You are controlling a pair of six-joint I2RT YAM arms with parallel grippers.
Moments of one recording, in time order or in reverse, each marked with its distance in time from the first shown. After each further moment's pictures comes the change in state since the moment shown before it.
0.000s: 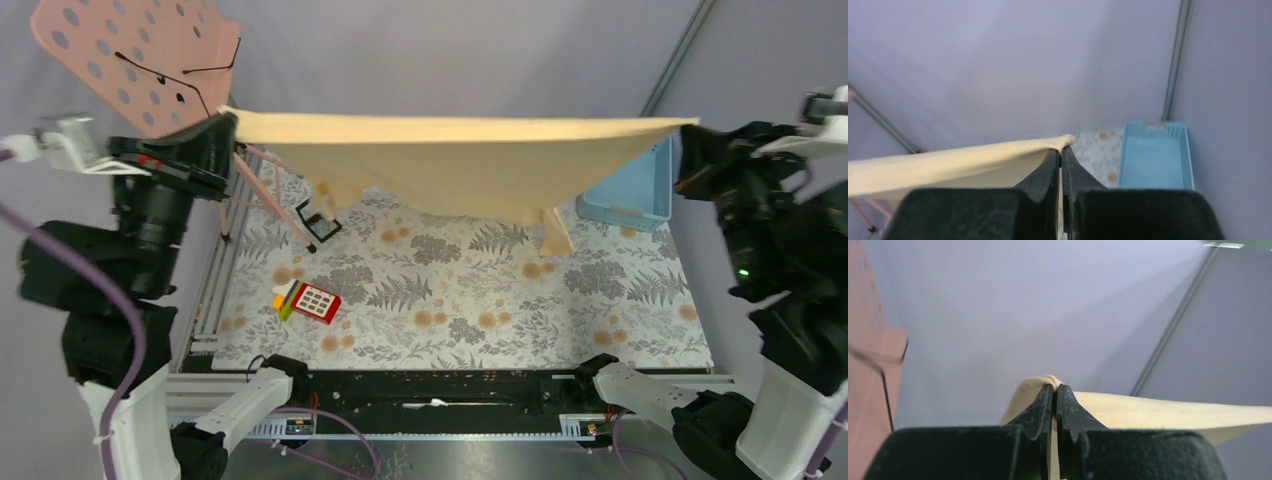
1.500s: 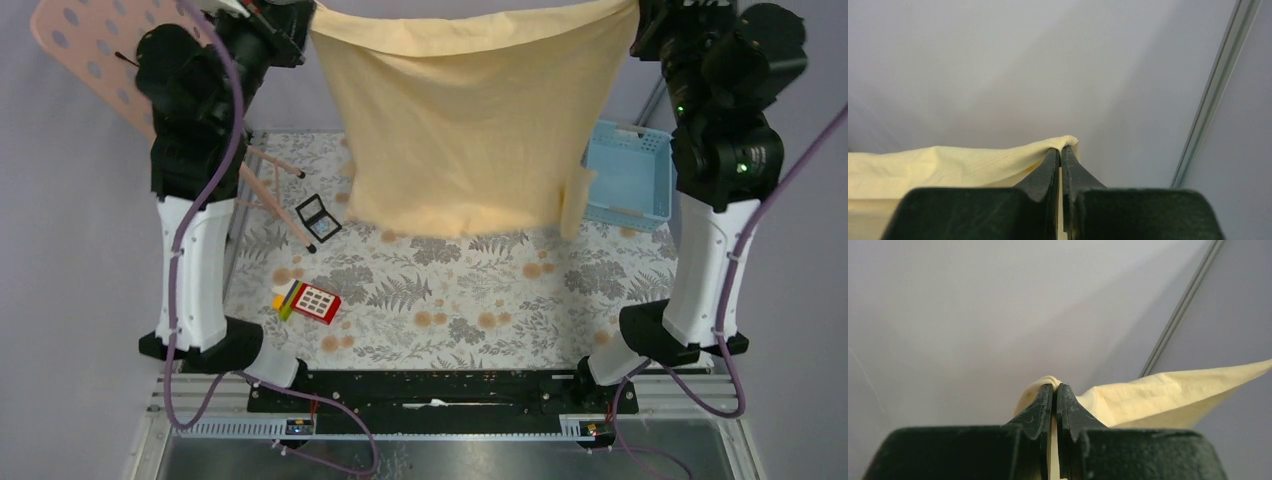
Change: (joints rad) left arm 0.014 0.714 0.652 0.039 0.170 0.033; right arm -0.274 0.607 0.584 0.191 -0.347 -0.148
